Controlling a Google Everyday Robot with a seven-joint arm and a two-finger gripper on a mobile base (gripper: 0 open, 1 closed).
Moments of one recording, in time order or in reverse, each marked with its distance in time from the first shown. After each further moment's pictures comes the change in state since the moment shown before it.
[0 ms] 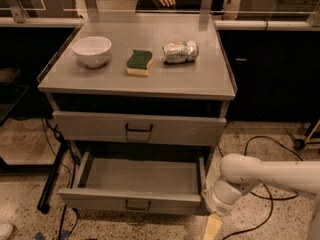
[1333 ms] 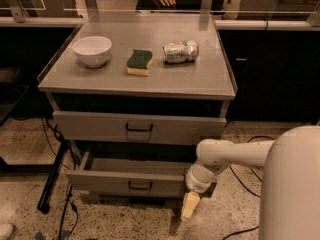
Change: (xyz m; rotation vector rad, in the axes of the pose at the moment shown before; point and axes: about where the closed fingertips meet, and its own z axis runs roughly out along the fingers) arm -0.065 -0.084 0.018 0.100 0.003 -0.068
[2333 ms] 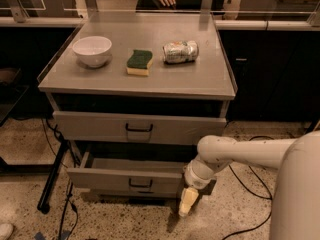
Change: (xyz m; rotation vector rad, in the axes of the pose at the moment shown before) arm -0.020 -0.001 -0.025 0.053 -0.045 -0.013
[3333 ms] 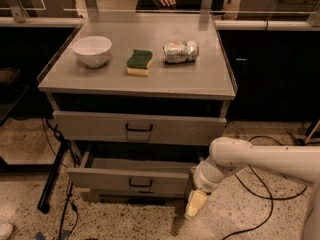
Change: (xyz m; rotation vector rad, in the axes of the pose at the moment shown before) arm 0.013 0.018 -0.035 0.041 -0.026 0.049
